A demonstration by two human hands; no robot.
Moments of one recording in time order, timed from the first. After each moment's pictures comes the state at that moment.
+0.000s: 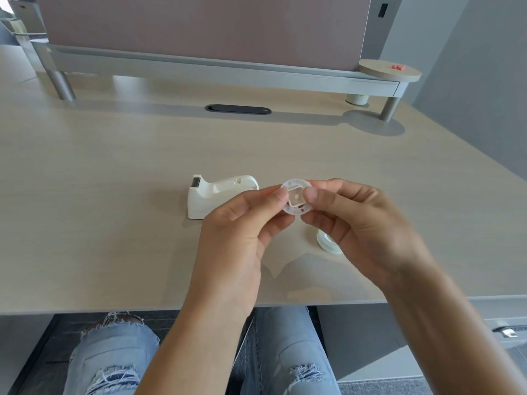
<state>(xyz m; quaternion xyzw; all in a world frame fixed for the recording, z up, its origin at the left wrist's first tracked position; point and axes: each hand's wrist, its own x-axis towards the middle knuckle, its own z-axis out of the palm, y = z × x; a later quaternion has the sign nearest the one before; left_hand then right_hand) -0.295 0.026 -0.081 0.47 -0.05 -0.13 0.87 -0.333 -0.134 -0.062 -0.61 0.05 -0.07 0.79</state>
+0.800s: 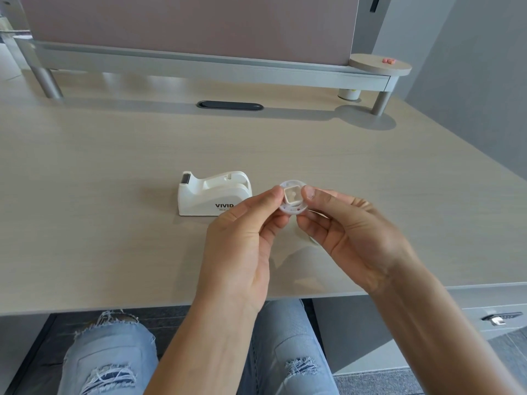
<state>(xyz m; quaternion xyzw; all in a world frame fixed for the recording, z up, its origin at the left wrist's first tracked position) -0.303 0.007 -0.082 0.42 0.01 -0.16 0.89 -0.341 -0.136 -0.073 -0.51 0.13 -0.04 0.85</state>
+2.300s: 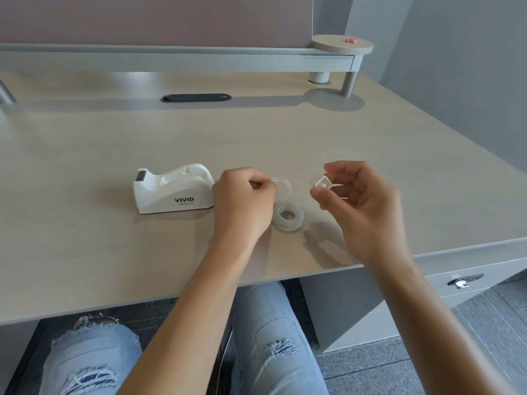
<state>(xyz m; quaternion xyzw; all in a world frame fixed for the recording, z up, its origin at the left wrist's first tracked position) -0.267 -0.054 -0.101 0.81 -0.11 0.01 0.57 -0.371 -0.192 -0.102 -0.74 0.13 -0.33 0.57</state>
